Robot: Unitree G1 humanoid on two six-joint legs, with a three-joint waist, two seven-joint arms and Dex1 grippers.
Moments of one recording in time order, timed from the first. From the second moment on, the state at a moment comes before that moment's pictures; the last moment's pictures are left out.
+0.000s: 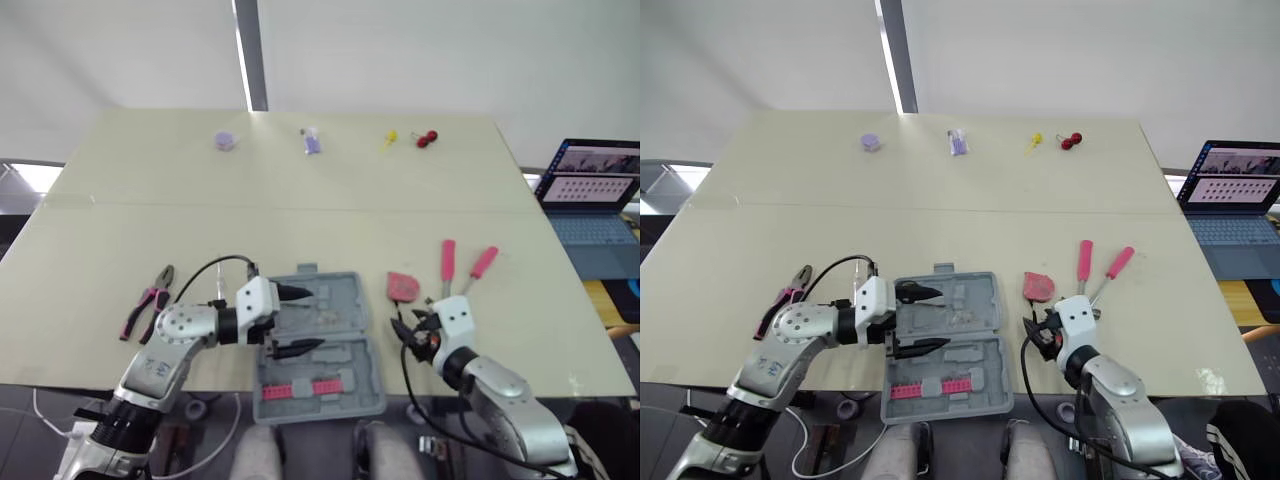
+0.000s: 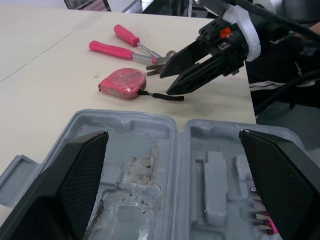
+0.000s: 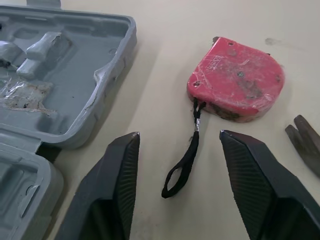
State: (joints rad) left arm -0.23 0.52 -0.18 -0.14 -0.27 0.16 -0.96; right arm 0.07 -0.32 0.03 -0.31 0.25 0.52 0.33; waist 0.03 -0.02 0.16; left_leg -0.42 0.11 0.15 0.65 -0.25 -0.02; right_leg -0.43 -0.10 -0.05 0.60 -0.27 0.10
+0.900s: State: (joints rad) left arm -0.24 0.48 -0.21 -0.11 -0.23 0.09 -0.95; right arm 0.06 -0.28 0.01 -0.21 0.20 0.47 0.33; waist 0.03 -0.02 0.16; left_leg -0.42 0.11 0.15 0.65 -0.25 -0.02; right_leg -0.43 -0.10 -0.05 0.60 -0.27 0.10
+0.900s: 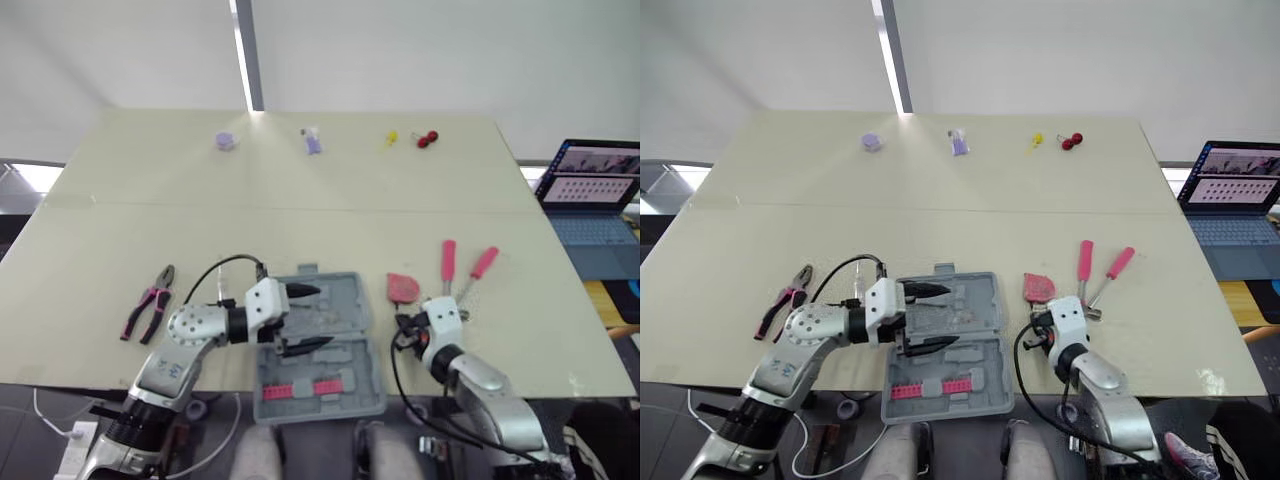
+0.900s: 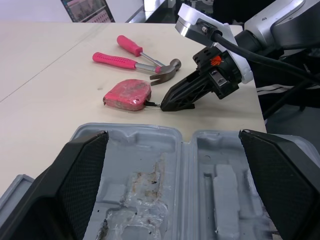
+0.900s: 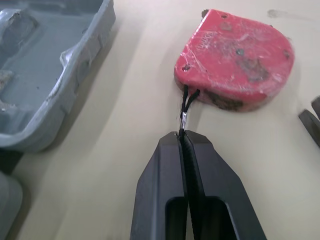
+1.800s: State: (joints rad) left arm -0.27 0.51 -0.25 0.01 -0.19 -0.04 -1.07; right arm 0.36 -0.39 0.00 -0.46 0.27 0.55 0.42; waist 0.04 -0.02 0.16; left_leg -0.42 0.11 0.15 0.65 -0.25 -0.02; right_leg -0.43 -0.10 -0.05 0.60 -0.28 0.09
